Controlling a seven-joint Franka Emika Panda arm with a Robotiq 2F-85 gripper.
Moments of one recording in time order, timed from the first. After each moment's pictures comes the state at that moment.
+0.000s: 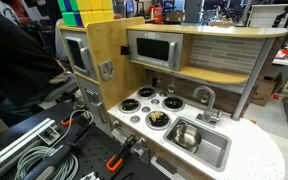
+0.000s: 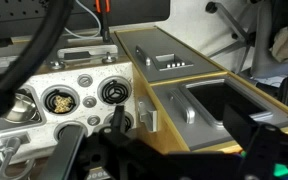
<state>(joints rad) 0.21 -0.82 0.17 -2.73 0.32 2.16 0.22</state>
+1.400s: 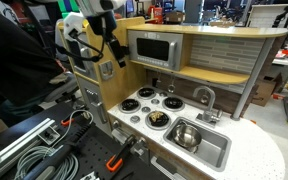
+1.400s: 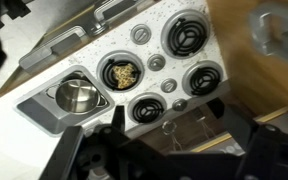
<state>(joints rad) -0.14 -0.10 0.24 -2.66 -0.02 2.87 0.59</state>
